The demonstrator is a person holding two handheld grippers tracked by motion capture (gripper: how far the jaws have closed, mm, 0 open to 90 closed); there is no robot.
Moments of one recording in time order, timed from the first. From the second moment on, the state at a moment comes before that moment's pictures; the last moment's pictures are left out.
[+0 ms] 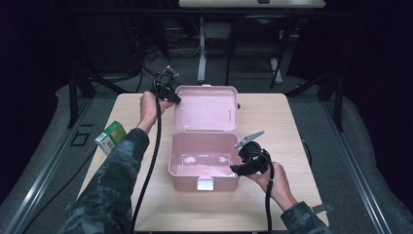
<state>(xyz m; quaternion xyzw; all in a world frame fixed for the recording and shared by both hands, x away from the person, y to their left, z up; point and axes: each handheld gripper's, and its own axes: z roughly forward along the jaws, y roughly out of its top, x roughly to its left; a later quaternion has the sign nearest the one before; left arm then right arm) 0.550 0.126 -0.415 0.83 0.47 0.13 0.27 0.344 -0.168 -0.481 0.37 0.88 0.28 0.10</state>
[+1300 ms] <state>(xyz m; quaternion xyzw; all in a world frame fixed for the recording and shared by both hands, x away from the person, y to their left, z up) 0.562 0.118 -0.468 0.83 0.51 0.10 0.20 0.343 -0.167 -0.482 0.38 0.88 0.28 0.10</state>
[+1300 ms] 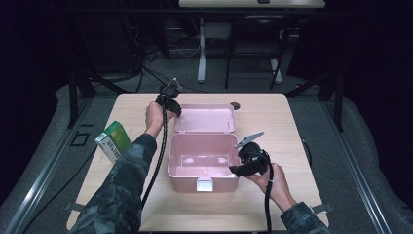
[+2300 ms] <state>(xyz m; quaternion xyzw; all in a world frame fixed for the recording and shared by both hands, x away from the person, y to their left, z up) 0.548 0.150 -0.424 0.85 0.48 0.11 0.20 0.337 -0.180 -0.472 0.39 0.86 0.31 0.10</state>
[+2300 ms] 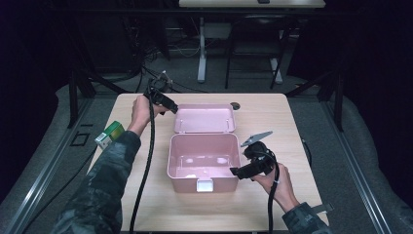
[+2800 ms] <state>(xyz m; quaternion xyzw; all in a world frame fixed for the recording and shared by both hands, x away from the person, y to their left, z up) 0.511 0.174 -0.383 0.87 0.43 0.12 0.19 0.315 -0.224 -0.455 0.41 0.83 0.35 0.12</state>
